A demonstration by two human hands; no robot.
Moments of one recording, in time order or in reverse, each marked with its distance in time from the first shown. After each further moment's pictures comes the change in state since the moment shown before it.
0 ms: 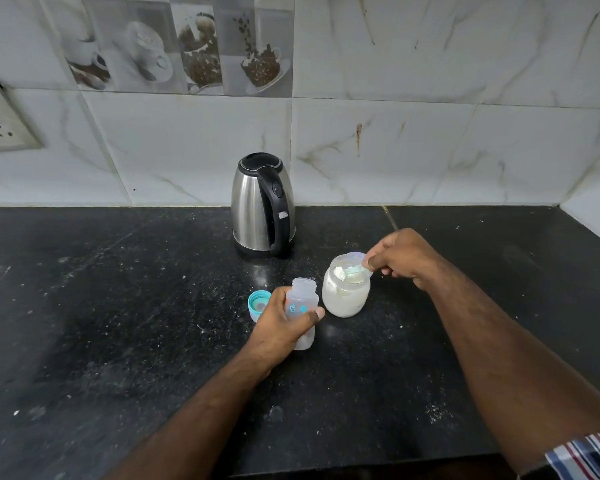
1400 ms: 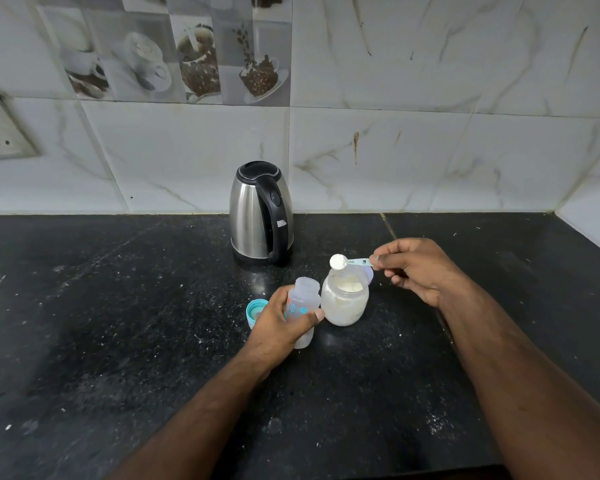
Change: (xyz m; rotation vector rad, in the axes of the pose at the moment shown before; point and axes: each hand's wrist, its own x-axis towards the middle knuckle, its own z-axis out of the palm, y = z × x) left_hand 0.007 0.007 -0.003 -0.078 -0.046 0.062; right_hand -0.011 0.012 -0.011 0.485 -0.021 0.041
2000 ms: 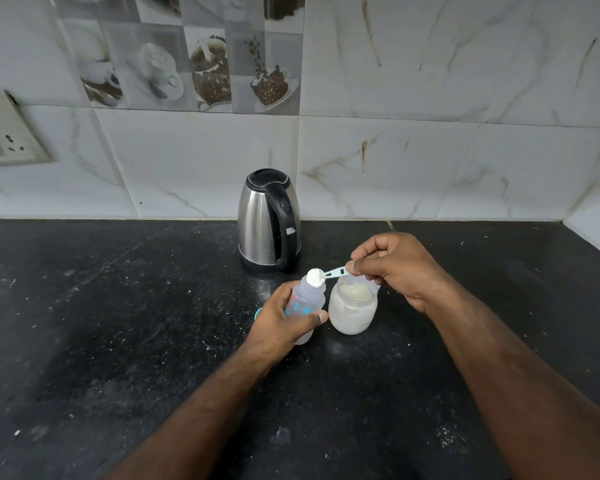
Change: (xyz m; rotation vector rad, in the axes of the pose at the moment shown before) left_hand 0.008 0.012 -0.018 0.070 -0.024 0.058; right_hand -0.027 -0.032 0.043 -0.190 -0.104 -0.246
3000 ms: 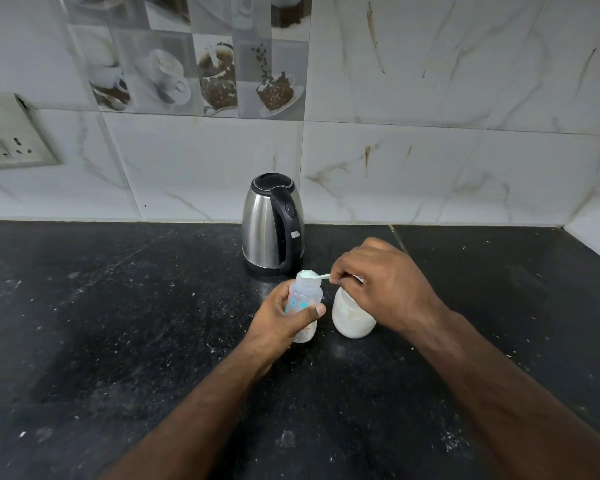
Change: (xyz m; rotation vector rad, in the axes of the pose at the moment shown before) left_hand 0.001 0.006 -0.007 -0.112 0.032 -0.023; right_hand -0.038 -0.020 0.031 -0.777 0.143 -0.854
